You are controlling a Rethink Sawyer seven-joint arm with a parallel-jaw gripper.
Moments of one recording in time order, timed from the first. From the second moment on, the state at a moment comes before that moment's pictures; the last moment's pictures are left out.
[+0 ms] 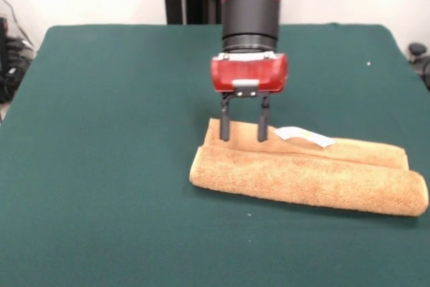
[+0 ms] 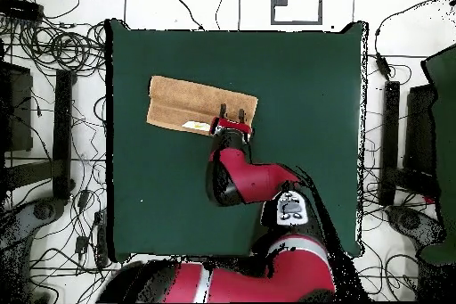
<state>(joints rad) -0.13 -0.40 -0.11 1.67 -0.35 -0.52 2.30</state>
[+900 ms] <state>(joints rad) -0.35 -0.40 0.17 1.67 -0.64 -0.33 2.30</state>
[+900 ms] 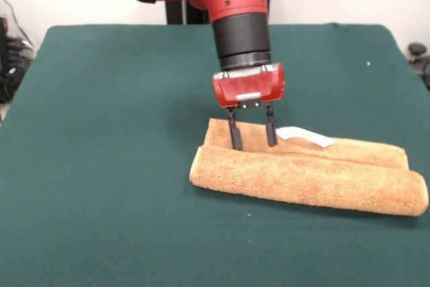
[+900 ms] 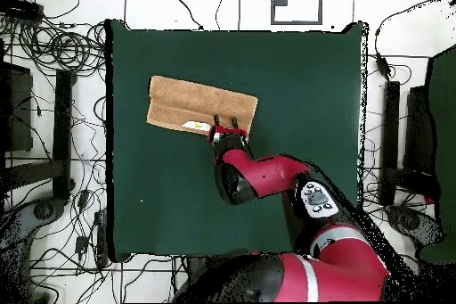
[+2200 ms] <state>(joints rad) -0.13 -0.43 0.08 1.66 -0.58 -0.29 2.30</state>
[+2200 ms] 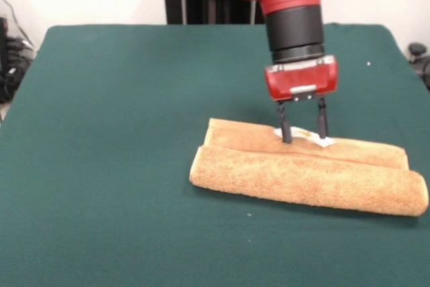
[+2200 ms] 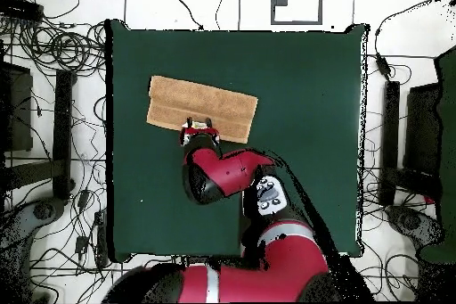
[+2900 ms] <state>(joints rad) -0.22 -0.43 0.06 1.62 -0.57 -0.30 2.30</state>
